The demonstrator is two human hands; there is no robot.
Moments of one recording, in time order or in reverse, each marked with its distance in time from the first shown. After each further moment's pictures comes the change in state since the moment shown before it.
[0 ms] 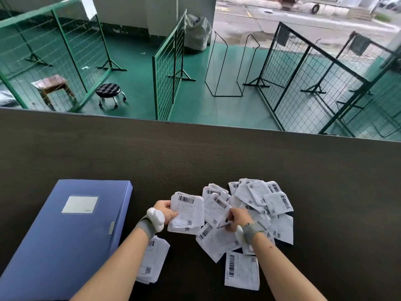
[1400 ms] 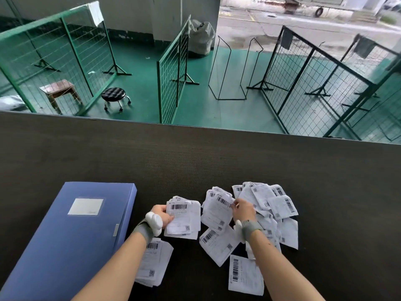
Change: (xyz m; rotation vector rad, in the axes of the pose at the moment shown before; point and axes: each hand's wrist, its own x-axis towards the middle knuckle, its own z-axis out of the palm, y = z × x) left_hand 0.007 -0.014 -0.015 0.085 0.114 -0.017; right_hand 0.009 -0.023 -0.013 0.231 0.368 0.134
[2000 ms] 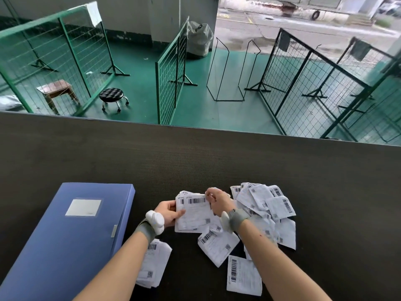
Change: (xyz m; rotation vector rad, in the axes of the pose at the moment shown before) left_hand -0.016 0.018 0.007 -0.274 -0.259 0.083; right_hand -0.022 -0.075 -0.018 0.141 -0.242 -0.363
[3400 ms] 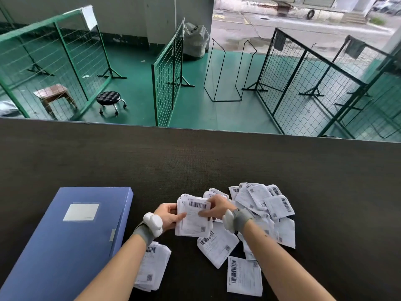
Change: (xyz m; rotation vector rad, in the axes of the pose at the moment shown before) left_hand -0.007 0.004 0.004 -0.042 -0.091 0.018; right_hand -0.009 0.004 -0.011 0.167 -0.296 0.067
